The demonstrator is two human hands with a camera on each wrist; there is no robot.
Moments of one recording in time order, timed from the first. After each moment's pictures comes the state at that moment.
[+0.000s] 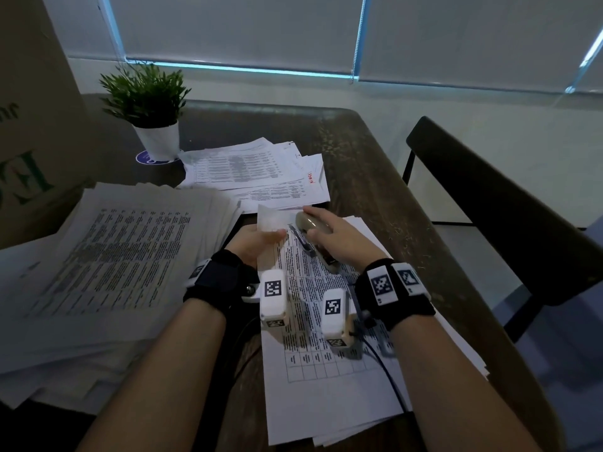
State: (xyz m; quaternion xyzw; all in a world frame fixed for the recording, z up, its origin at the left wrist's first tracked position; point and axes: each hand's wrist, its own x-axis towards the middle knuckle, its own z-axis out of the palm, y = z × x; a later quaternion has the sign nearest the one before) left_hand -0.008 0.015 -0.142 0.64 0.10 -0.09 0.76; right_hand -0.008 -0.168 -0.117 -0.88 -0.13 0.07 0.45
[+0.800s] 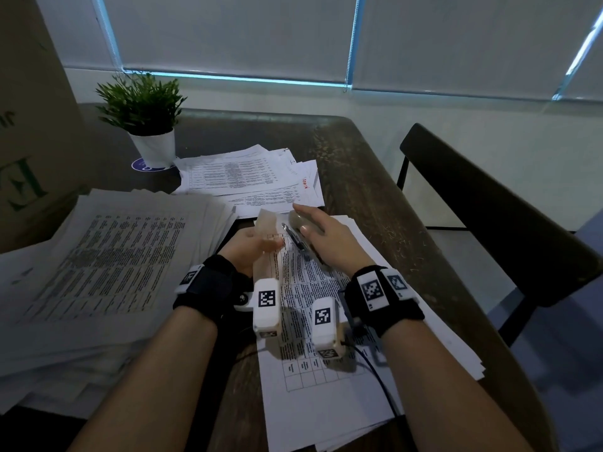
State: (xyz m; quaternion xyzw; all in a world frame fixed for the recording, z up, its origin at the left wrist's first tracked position) left_hand -0.025 0.010 -0.128 0.67 0.06 -0.08 0.73; right_hand -0.014 -0.162 -0.118 -0.88 -0.17 -0.02 0.44
